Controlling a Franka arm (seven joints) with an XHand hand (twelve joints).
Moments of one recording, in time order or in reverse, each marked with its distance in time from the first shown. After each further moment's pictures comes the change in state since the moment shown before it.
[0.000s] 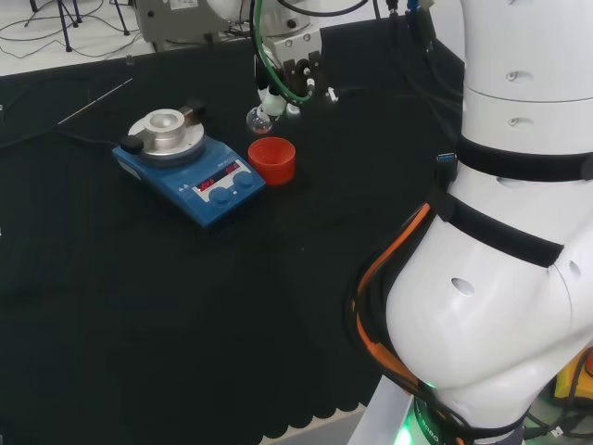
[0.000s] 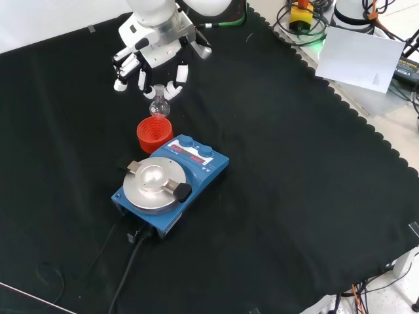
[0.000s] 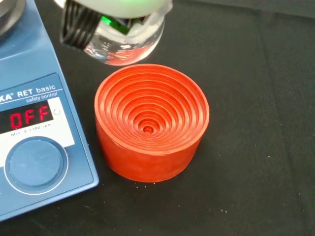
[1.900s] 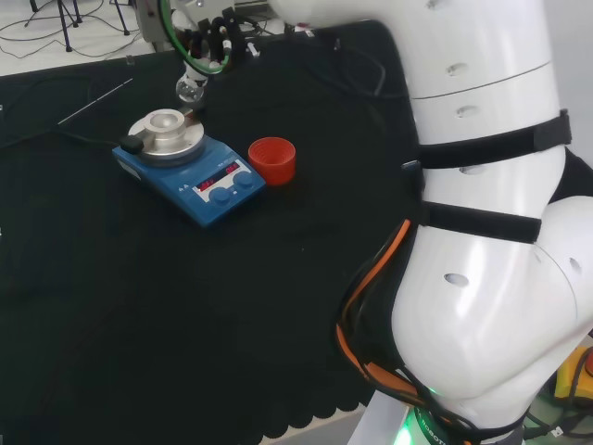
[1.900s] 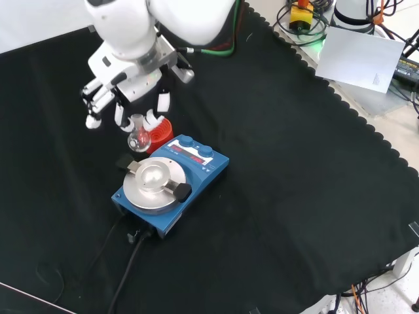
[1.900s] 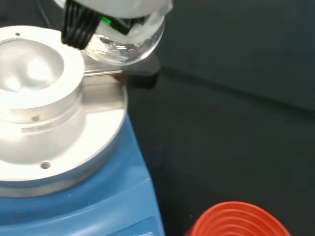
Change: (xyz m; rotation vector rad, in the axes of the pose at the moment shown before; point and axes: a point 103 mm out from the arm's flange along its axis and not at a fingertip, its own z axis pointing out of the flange) arm 0.104 0.080 -0.076 -0.019 -0.122 -0.116
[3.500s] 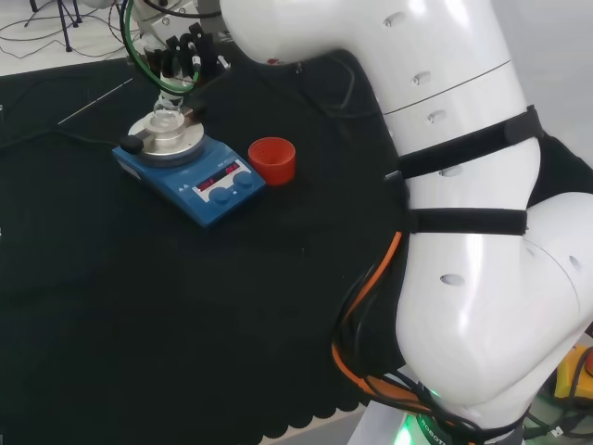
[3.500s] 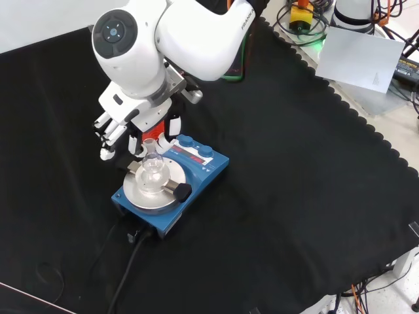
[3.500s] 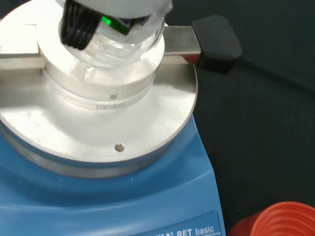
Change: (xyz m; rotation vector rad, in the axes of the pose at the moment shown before) arm 0.049 0.013 0.008 0.056 -0.060 -0.076
